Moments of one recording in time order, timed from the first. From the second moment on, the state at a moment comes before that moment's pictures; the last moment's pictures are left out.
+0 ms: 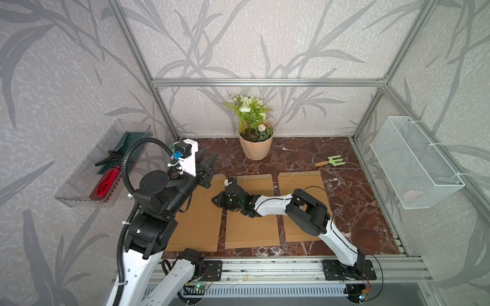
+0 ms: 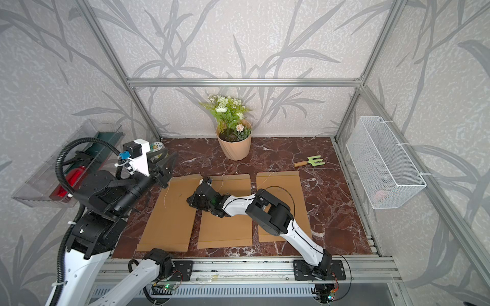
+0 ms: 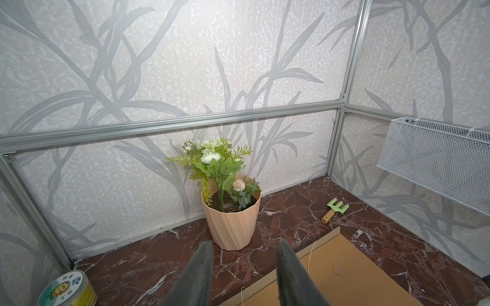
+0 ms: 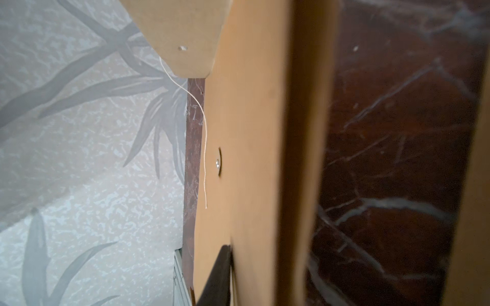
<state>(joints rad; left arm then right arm) -0.29 0.72 1.17 -0.43 0.14 0.00 1.07 2.39 1.59 0.33 -0.15 1.25</state>
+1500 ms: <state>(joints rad) -0.29 0.73 1.03 -0.33 0.12 -0.06 0.90 1.88 1.11 0.20 0.04 1.00</state>
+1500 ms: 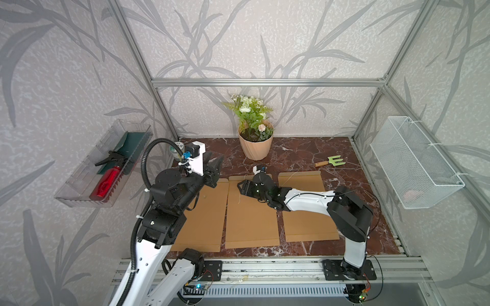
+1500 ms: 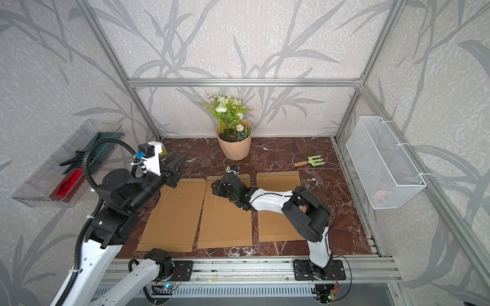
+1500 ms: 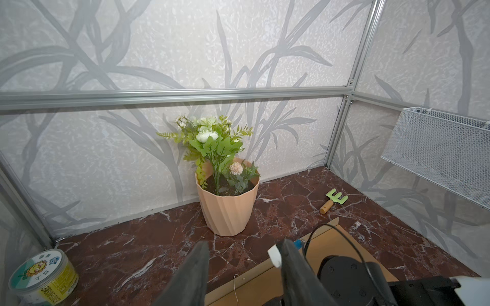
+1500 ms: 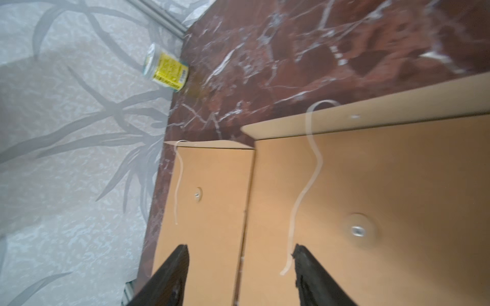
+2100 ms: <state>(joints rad) -0.29 0.75 0.72 -0.20 -0.16 -0.16 0.62 1.31 0.85 0.04 0.16 0.47</state>
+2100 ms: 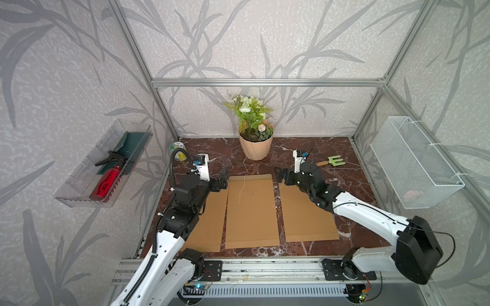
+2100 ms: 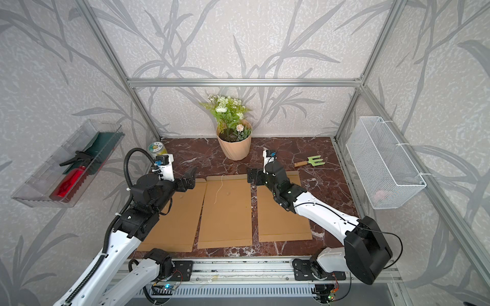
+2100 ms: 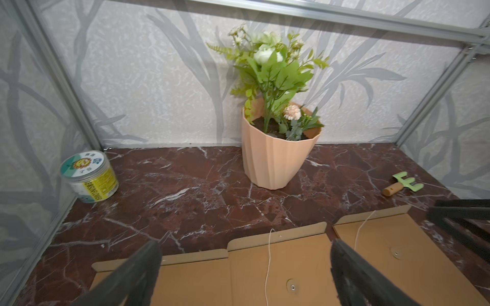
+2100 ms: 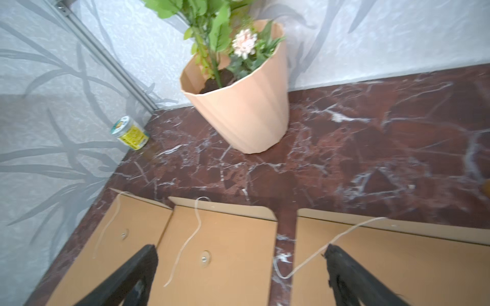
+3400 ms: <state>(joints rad) -0.04 1.36 0.45 0.59 -0.37 -0.01 0.33 1.32 0.45 0.55 0.43 -0.08</state>
